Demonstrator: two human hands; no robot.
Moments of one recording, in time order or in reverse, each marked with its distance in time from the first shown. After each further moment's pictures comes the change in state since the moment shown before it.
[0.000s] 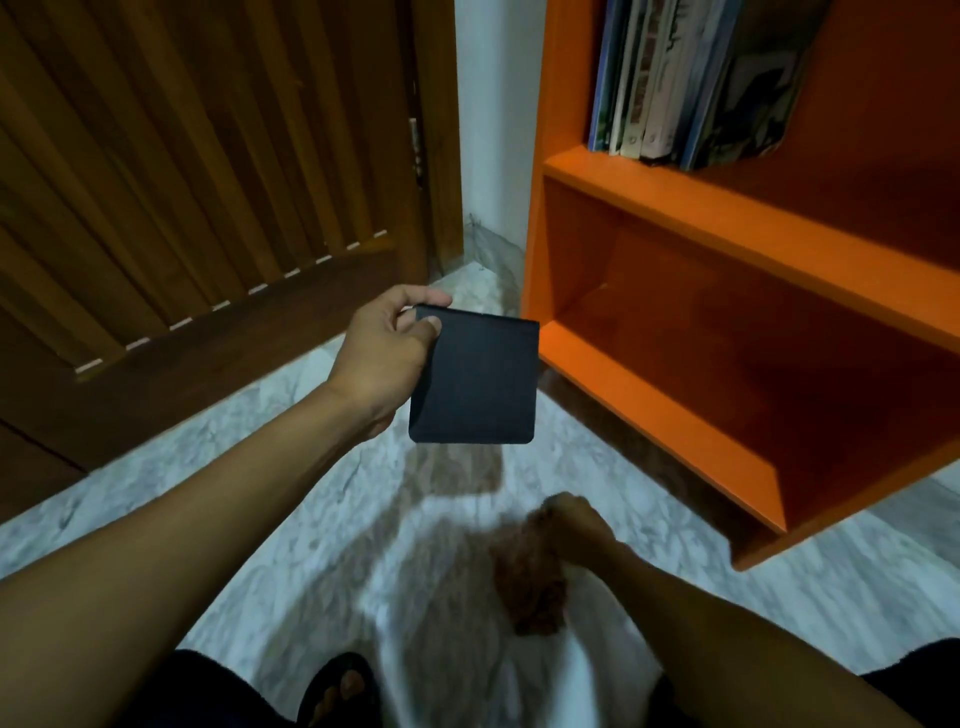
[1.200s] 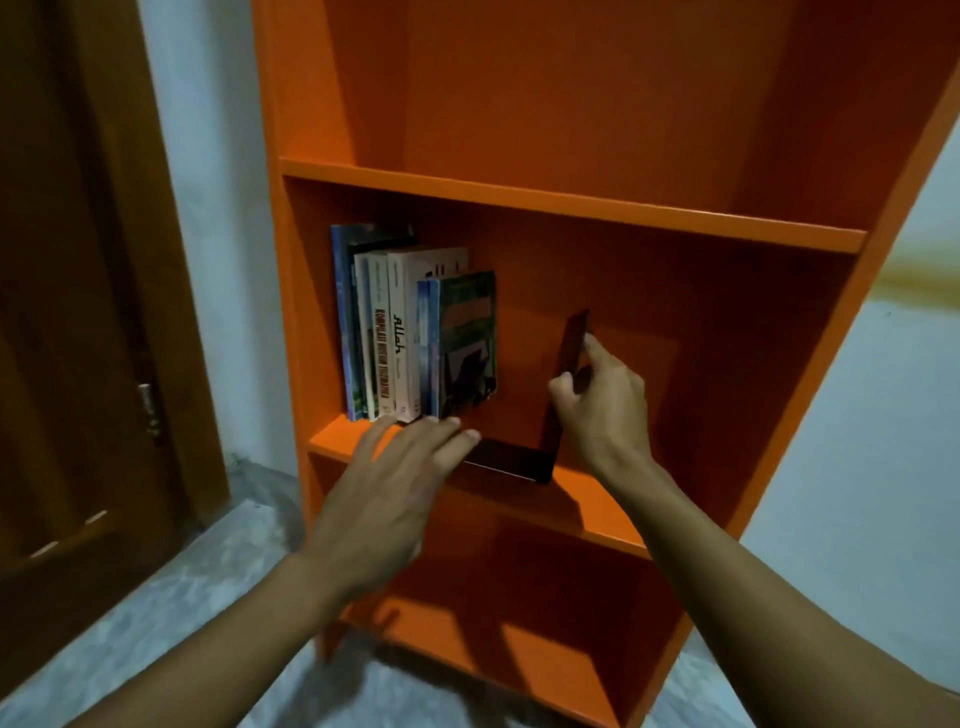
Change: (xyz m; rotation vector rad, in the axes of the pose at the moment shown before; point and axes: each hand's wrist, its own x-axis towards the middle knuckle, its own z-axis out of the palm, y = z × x) left_hand 0.114 0.091 0.143 0.826 -0.241 1.419; right_hand -0.113 -0.048 -0.382 0.160 1.392 -0.114
